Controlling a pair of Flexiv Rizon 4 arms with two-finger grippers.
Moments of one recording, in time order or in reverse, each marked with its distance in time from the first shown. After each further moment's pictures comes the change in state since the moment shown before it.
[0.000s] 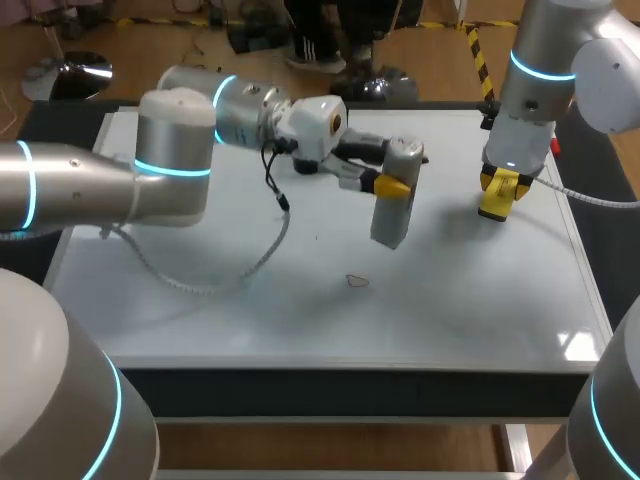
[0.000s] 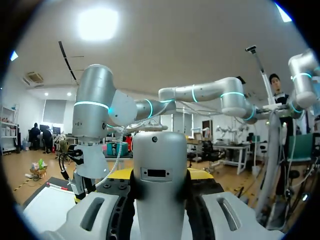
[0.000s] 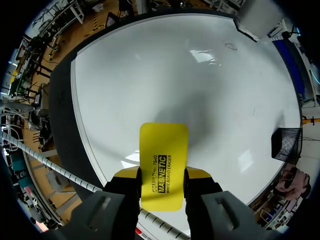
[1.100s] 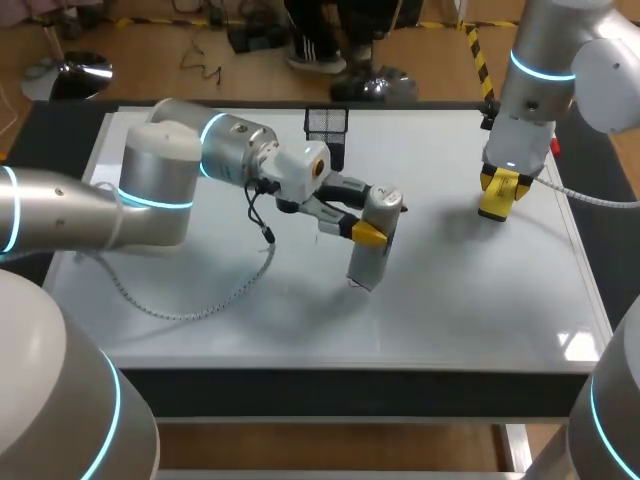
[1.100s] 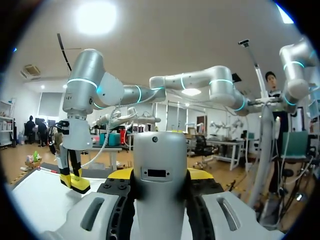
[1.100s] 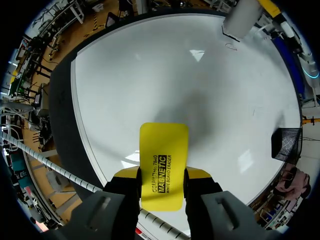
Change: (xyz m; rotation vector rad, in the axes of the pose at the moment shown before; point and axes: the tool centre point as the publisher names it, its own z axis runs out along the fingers) left arm 0.041 0.052 -0.015 -0.050 0.049 -0.026; right arm 0.000 0.000 0.000 0.000 0.000 0.000
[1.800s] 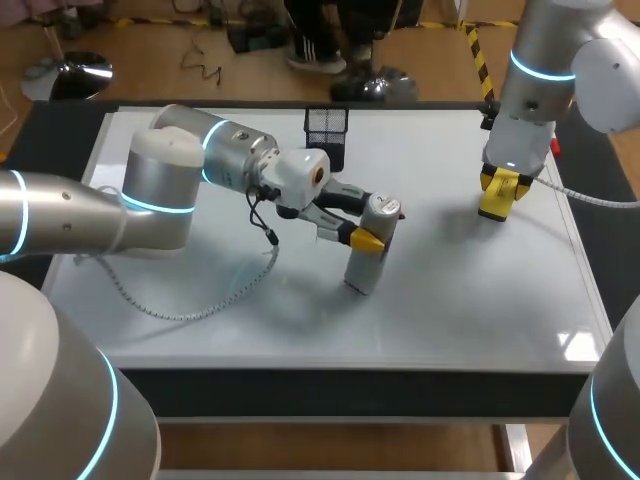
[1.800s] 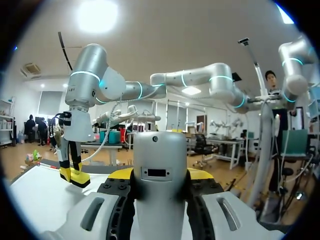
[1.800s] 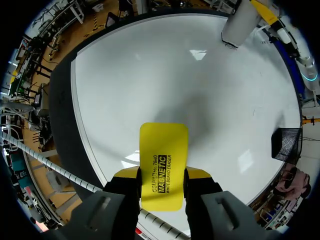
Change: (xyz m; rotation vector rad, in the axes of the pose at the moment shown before) left arm -0.003 0.020 -0.004 -0.007 0.002 0.002; right arm 0.000 0.000 0.000 0.000 0.000 0.000
